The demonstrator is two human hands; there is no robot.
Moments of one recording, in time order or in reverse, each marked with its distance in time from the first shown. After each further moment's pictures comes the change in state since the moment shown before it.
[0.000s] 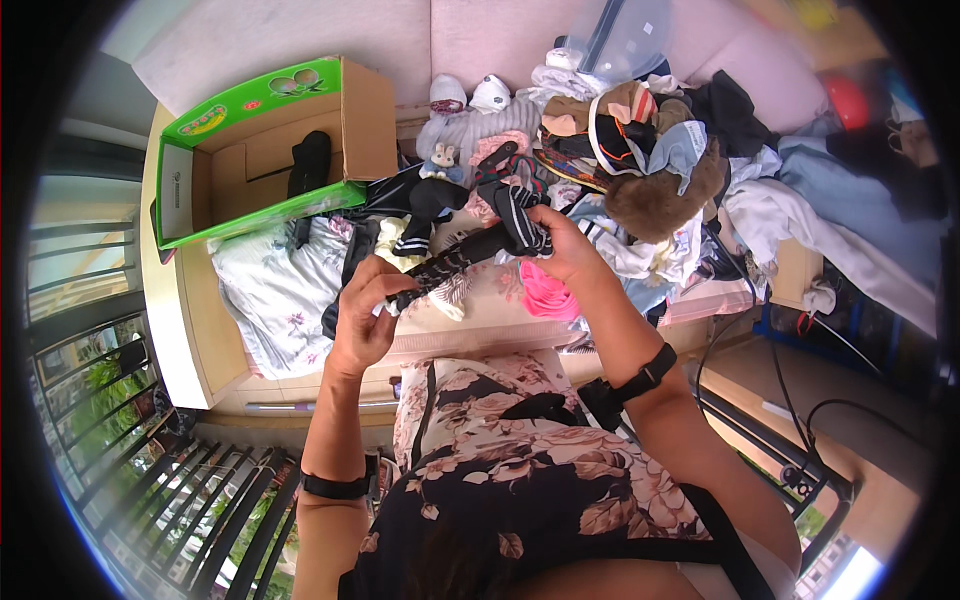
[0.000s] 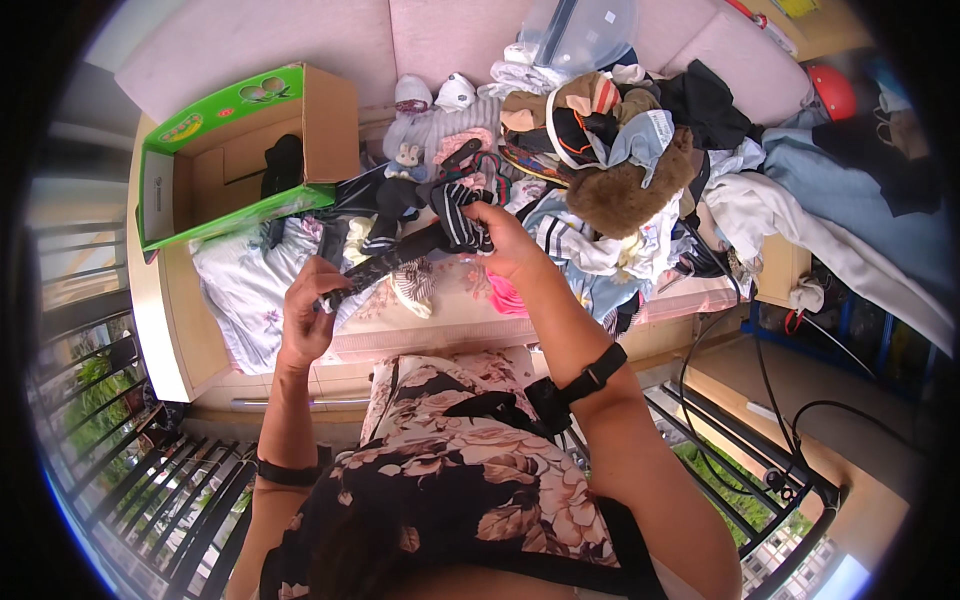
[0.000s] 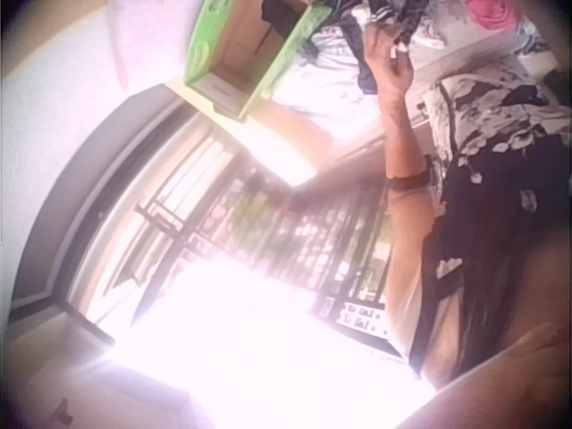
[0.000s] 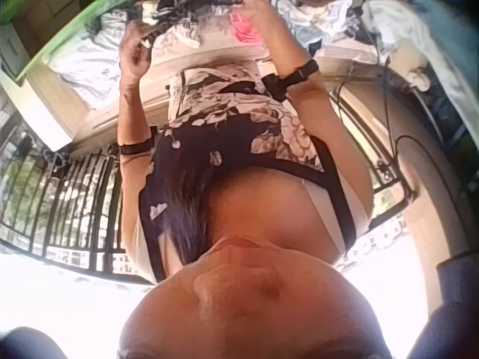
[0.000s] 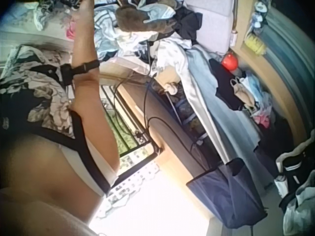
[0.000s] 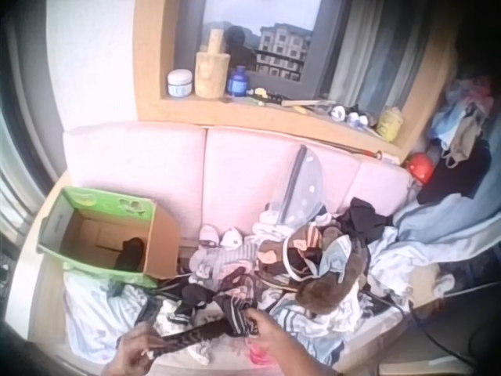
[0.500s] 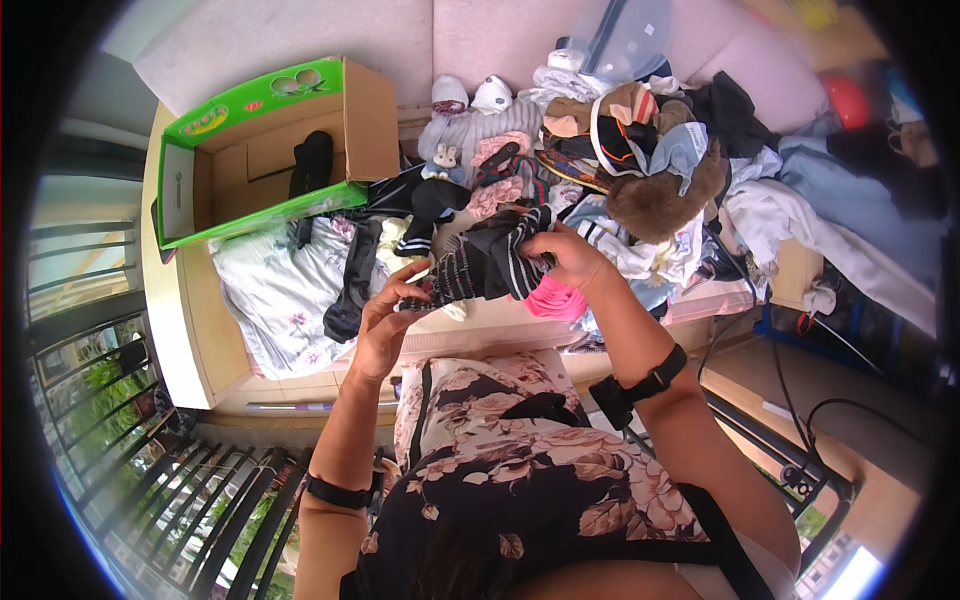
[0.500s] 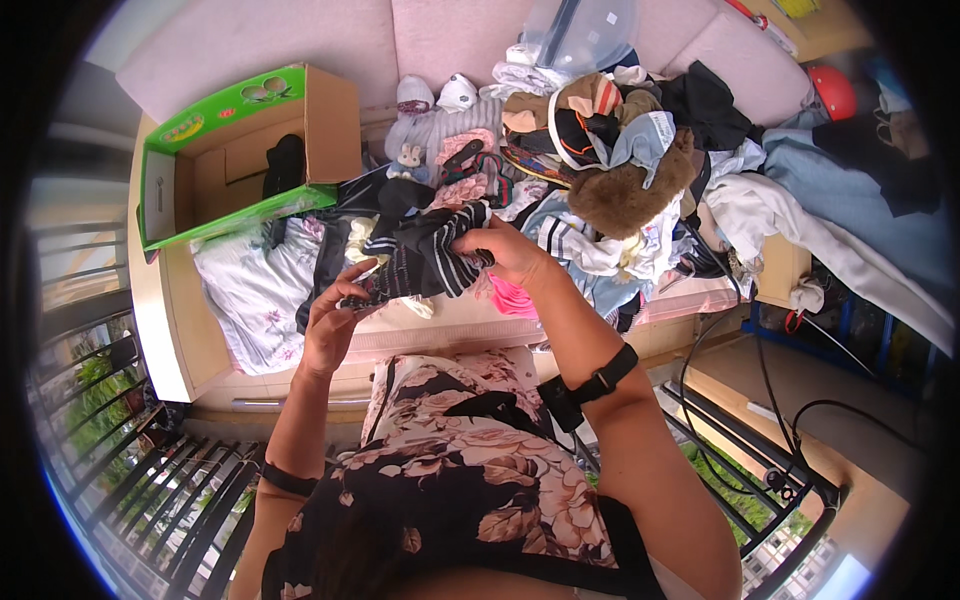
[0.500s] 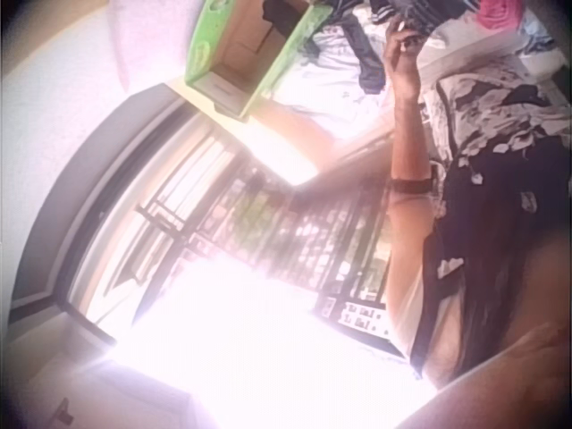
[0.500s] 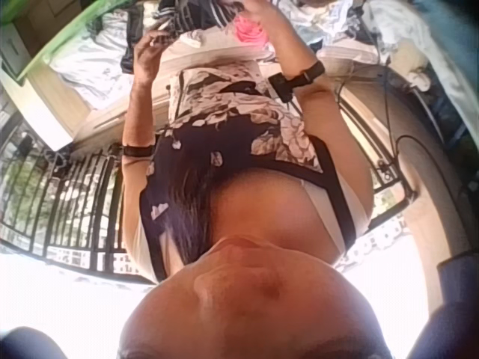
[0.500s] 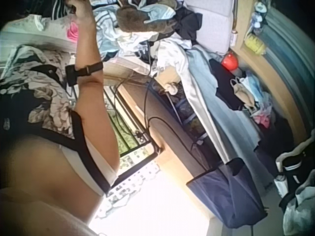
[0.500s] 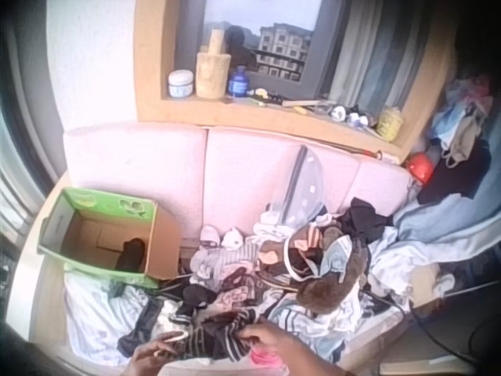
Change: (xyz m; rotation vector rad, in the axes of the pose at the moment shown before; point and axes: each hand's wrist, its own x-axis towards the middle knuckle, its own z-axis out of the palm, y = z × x) left_hand -0.026 -0.013 0.025 -0.906 0.099 -0.520; right_hand -0.025 -0.006 0.015 -0.304 -0.153 -0.039
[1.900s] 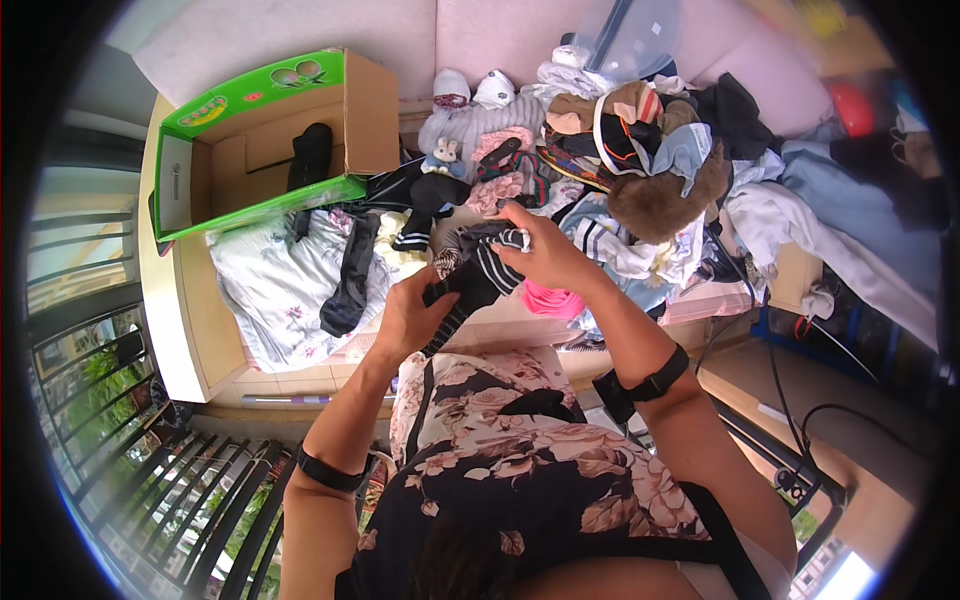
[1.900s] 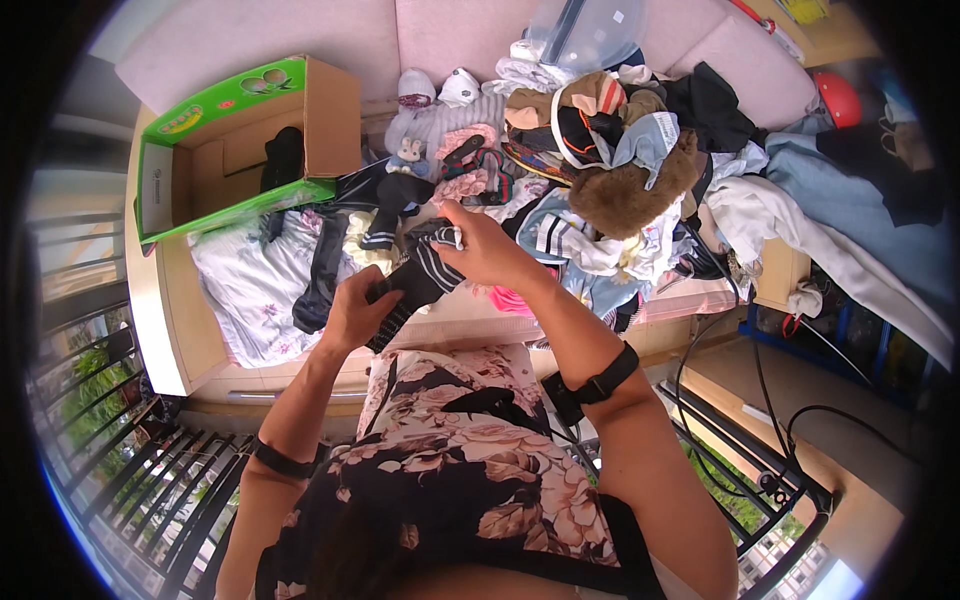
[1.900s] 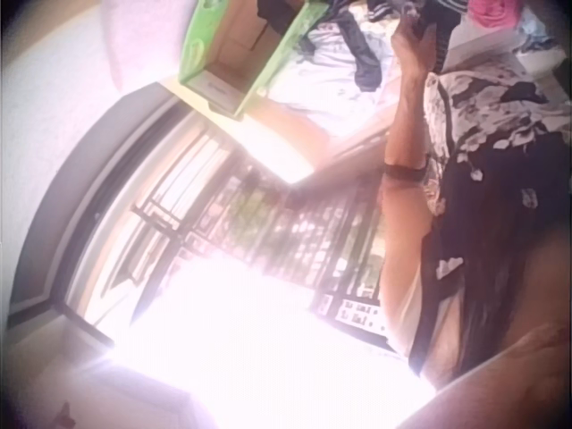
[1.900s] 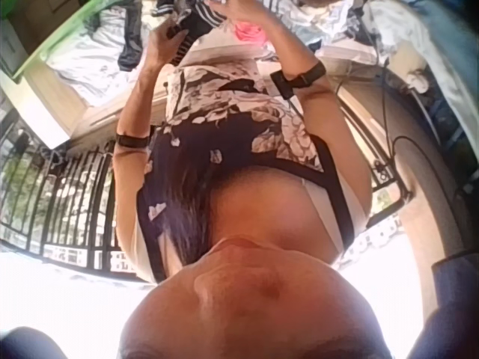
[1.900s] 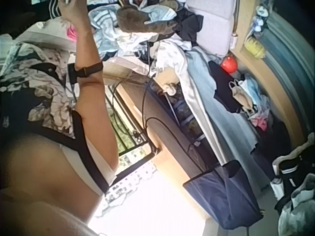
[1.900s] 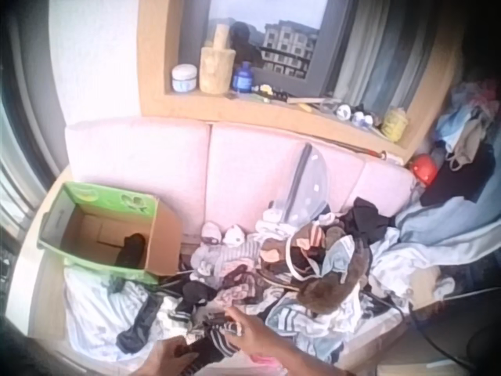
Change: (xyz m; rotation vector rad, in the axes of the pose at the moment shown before) left_hand 0.025 -0.012 0.018 1.056 0.074 -0.052; right_hand 0.006 0.002 0.020 -1.162 0.106 -0.385
